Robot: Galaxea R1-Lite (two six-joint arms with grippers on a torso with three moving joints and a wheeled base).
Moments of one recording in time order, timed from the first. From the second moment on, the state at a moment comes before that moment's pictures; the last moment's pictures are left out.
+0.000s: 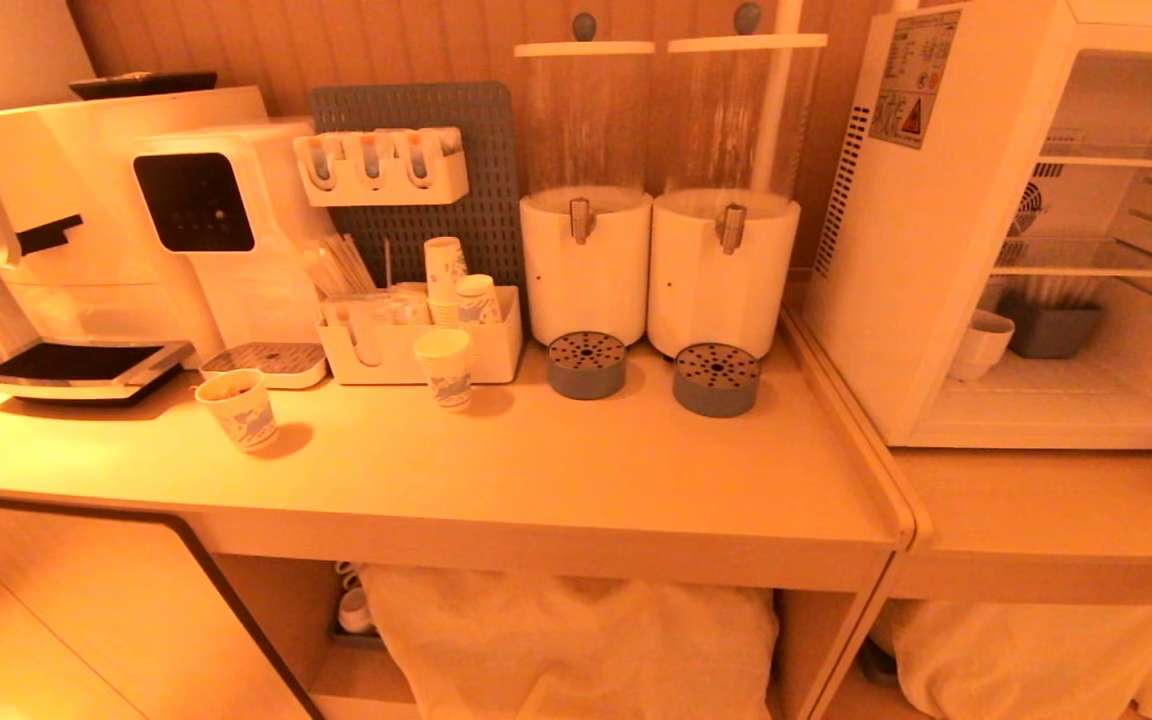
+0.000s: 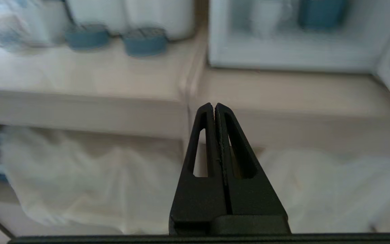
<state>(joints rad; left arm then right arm) 0.00 0.00 0.00 0.01 0.00 0.01 0.00 0.00 -0.03 0.00 0.03 -0.05</state>
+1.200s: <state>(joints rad) 0.00 0.00 0.00 0.01 0.00 0.01 0.00 0.00 0.00 0.01 0.02 -0.04</state>
